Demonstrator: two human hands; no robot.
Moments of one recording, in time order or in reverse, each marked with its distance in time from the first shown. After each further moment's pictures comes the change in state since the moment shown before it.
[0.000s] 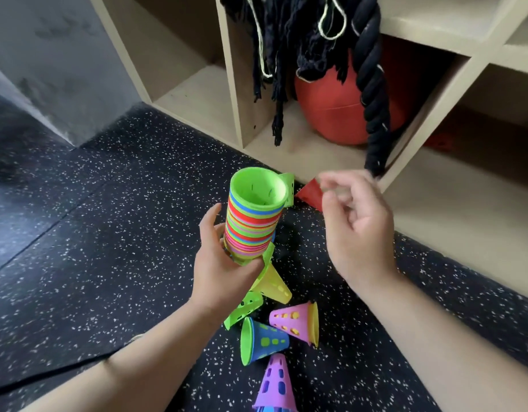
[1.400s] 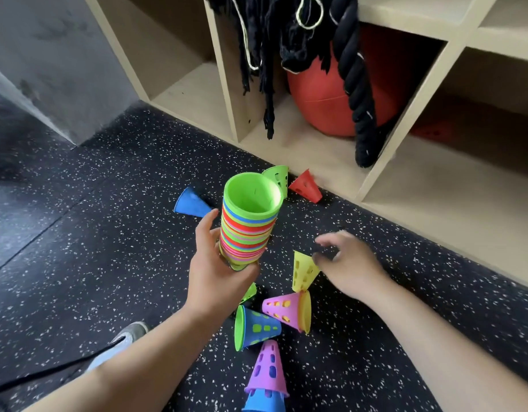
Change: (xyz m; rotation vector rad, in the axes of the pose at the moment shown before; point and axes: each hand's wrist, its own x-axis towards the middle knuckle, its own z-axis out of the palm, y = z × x) left_hand -0.027 -0.002 0.006 0.058 0.011 0.021; right_hand -0.047 0.069 -0.030 -0.454 -0.628 0.576
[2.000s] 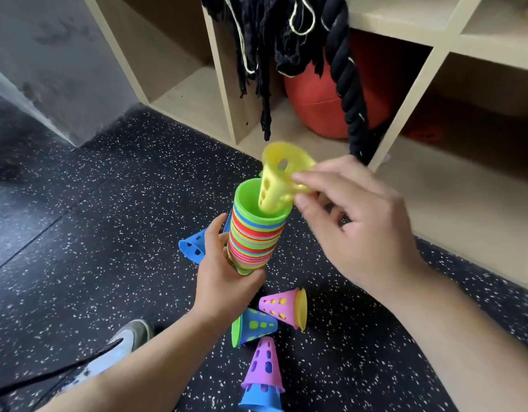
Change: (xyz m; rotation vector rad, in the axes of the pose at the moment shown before) left_hand -0.014 0.003 0.012 0.006 -0.028 0.011; right_hand -0.054 -0.087 -0.071 0.188 0.625 -0.875
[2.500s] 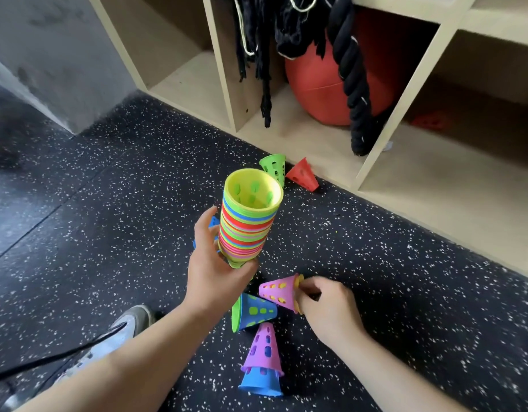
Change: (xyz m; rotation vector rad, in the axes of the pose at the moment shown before) left_hand -0.008 -0.007 -0.010 0.016 0.012 -0.018; right_hand -0.145 0.027 0.060 -0.029 -0.516 1.142
